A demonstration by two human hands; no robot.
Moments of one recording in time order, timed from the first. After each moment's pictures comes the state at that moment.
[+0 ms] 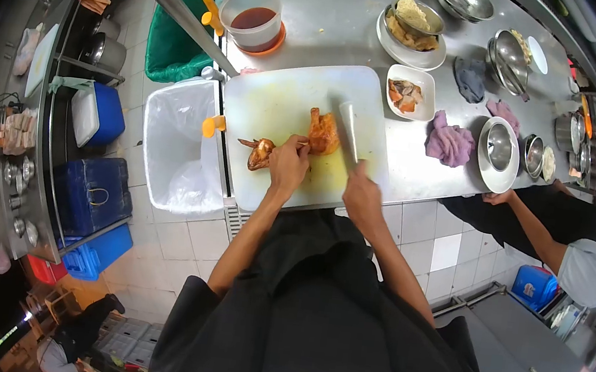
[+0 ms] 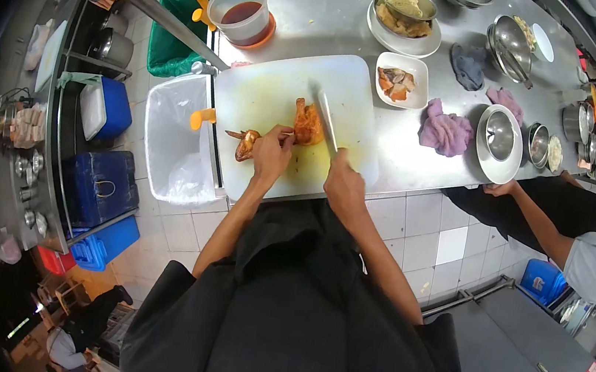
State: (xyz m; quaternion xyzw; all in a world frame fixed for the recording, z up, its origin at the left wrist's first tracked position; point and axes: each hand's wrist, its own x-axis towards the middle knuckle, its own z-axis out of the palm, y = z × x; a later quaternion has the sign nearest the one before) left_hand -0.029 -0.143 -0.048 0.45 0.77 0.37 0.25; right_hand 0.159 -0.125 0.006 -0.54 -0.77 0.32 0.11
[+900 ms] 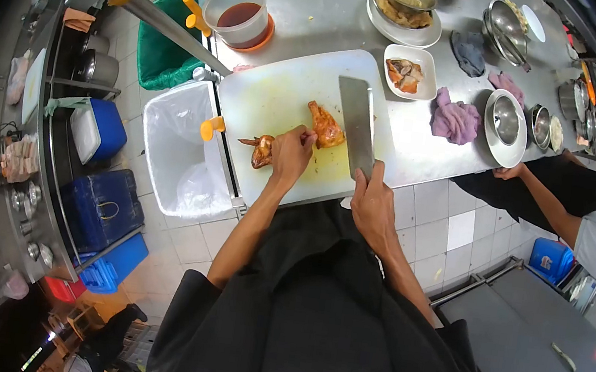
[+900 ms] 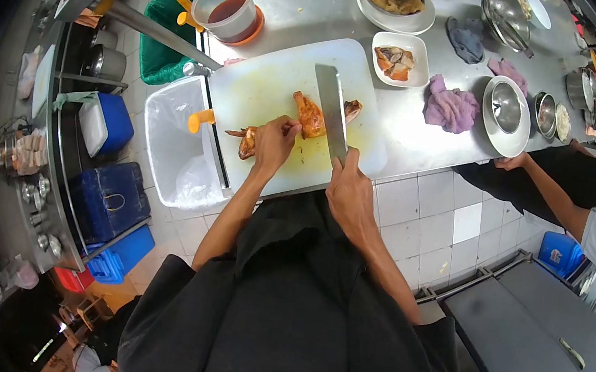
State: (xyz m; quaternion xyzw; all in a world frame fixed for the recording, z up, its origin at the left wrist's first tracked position) left_hand -0.038 -0.133 -0.039 0.51 0.74 0.35 0.28; right_hand 0.143 -0.154 0.073 -0.59 -0.69 0.39 0.16
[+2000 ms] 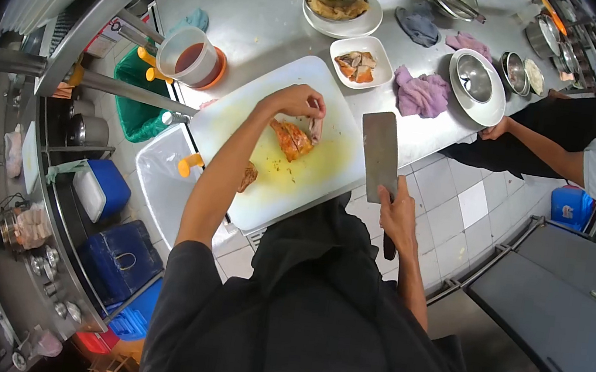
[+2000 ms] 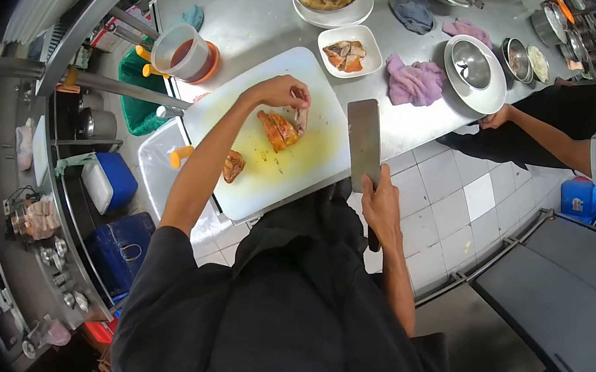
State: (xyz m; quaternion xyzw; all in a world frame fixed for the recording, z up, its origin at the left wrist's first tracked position) left_hand -0.026 0.057 -0.036 0.74 0.39 0.01 0.54; right_hand 0.242 -0.175 0.068 -0.73 -0.47 0.45 0.19
